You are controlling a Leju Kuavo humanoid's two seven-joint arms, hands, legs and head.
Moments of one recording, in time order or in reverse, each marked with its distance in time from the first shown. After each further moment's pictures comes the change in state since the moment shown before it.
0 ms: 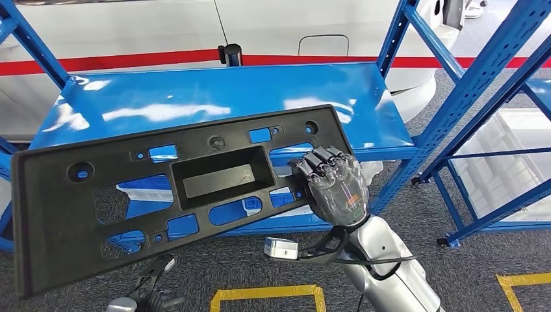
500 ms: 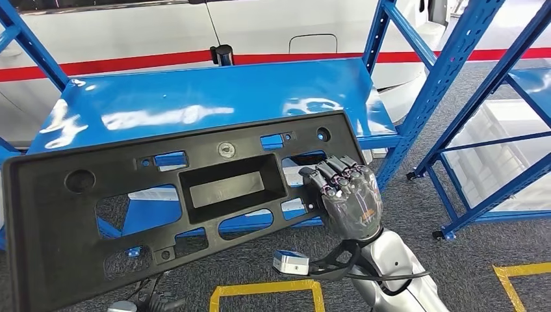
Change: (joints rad) left arm 0.007 0.006 0.006 0.000 0.007 0.000 -0.002; right arm 0.079 -0.031 -0.030 -0.100 0.023 -0.013 0.010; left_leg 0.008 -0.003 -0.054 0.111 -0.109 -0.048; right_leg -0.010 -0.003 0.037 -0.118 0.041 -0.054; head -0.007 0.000
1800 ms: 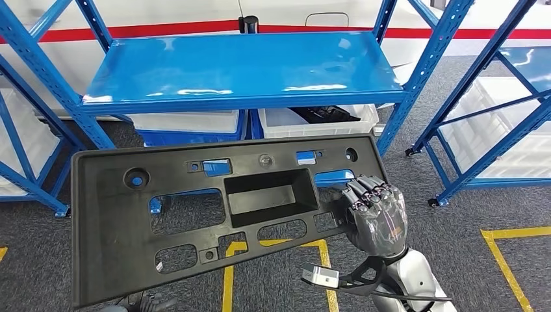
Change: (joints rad) left arm 0.014 0.020 0.047 0.000 0.049 0.020 -0.018; right arm 0.156 -0.065 -0.122 -0.034 -0.111 -0.038 -0.076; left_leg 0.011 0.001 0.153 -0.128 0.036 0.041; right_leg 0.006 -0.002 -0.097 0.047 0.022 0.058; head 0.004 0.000
